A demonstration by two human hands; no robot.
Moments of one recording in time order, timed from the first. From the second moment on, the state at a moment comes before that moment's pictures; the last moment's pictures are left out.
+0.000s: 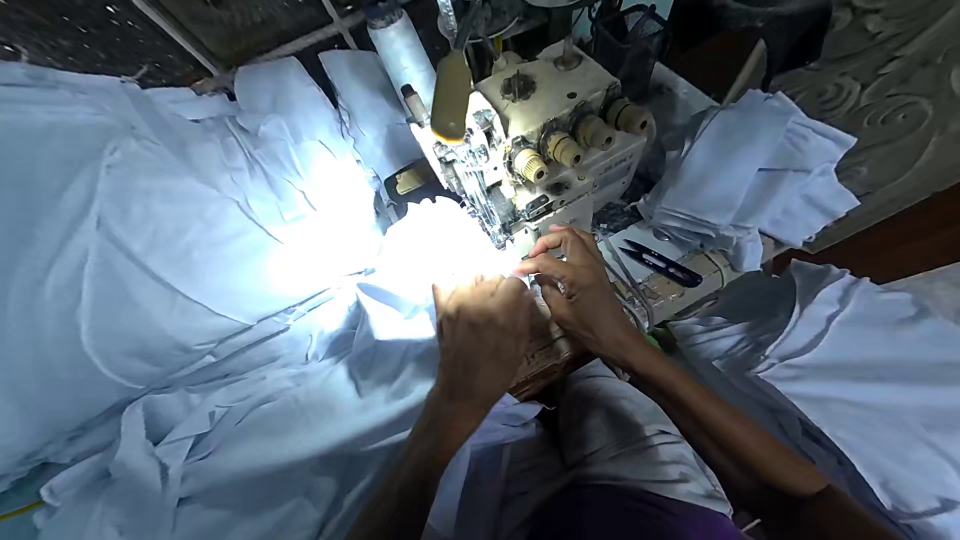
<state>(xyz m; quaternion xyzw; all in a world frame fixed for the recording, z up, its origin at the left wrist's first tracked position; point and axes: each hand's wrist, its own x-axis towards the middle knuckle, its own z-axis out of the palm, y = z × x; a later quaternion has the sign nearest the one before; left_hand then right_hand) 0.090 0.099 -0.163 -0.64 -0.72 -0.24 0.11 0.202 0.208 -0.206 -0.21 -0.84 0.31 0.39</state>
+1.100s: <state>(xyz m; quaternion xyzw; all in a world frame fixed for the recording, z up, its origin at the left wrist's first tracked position) 0.014 0.038 -0.001 -0.84 -0.53 -0.13 -0.08 0.135 0.115 -0.170 0.05 -0.89 0.42 0.14</state>
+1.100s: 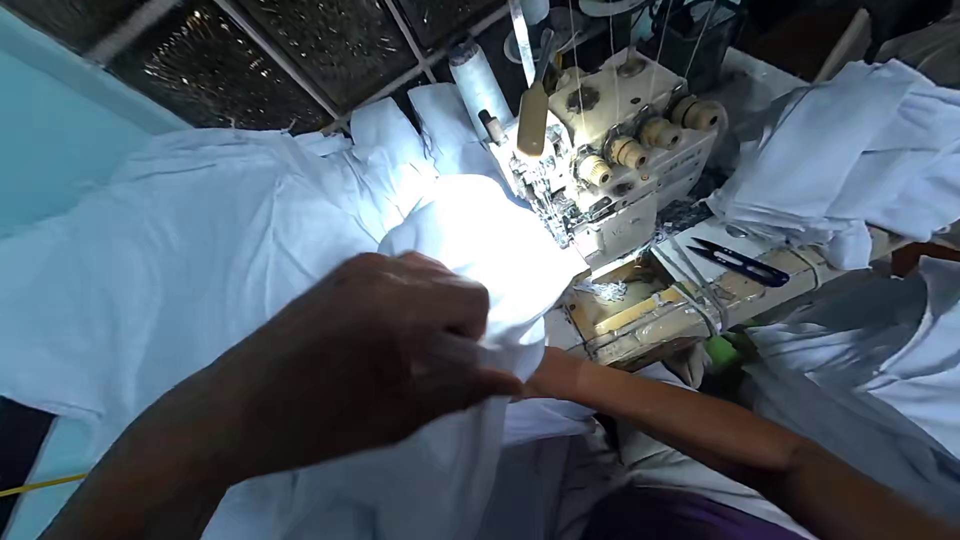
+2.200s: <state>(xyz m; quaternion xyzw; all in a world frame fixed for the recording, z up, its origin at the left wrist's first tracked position) -0.004 -0.051 -0.038 -0.79 -0.62 -0.04 0.03 0.191 0.225 -0.189 0.03 -0.92 0.26 0.30</state>
